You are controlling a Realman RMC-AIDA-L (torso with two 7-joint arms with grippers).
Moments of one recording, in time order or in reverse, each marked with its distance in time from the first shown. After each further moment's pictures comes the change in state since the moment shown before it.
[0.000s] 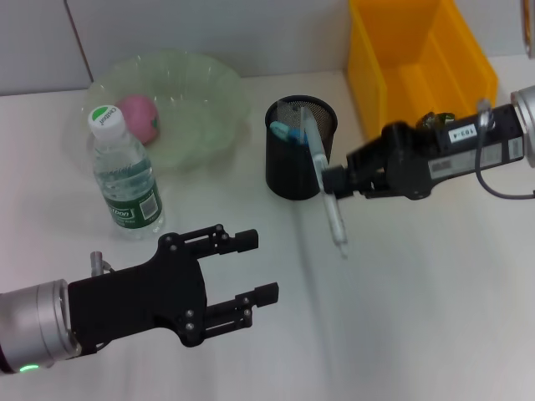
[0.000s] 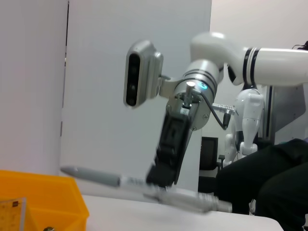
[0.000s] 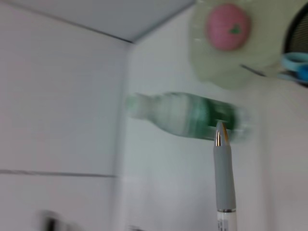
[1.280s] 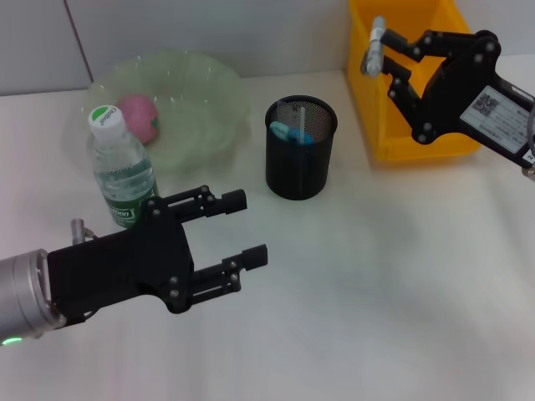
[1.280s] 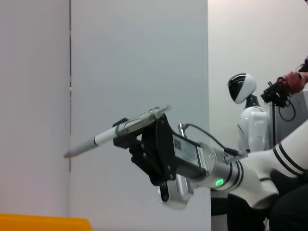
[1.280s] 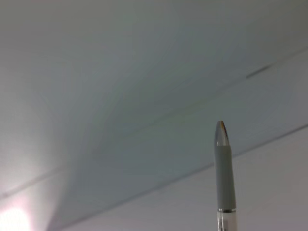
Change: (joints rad) left arm -0.011 0.000 -0.084 0.046 -0.005 0.051 -0.002; right arm -0.094 0.019 0.279 0.641 0.495 0.088 0.013
